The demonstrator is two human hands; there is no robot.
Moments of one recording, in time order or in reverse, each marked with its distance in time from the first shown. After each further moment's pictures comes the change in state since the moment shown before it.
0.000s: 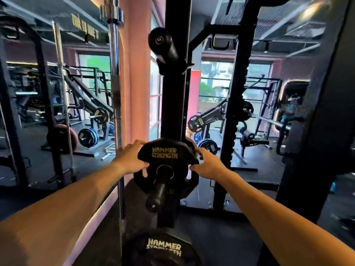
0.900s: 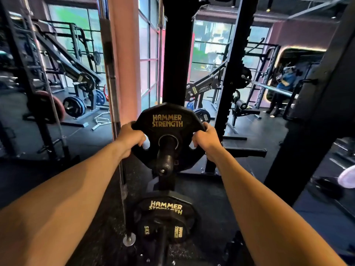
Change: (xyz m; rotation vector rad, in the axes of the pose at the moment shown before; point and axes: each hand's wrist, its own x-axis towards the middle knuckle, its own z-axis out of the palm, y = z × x) left_hand 0.000 -0.033 0.050 -0.741 0.106 -0.226; right_hand -0.011 -0.009 0.053 0.627 0.164 0.255
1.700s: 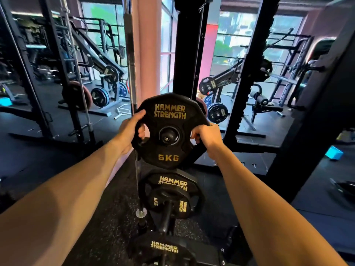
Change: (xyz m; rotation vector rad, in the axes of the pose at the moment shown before) left_hand -0.099 -0.018 -0.029 -0.449 -0.105 -0.060; right_hand -0.080 0.015 -0.007 0.161 -0.095 0.003
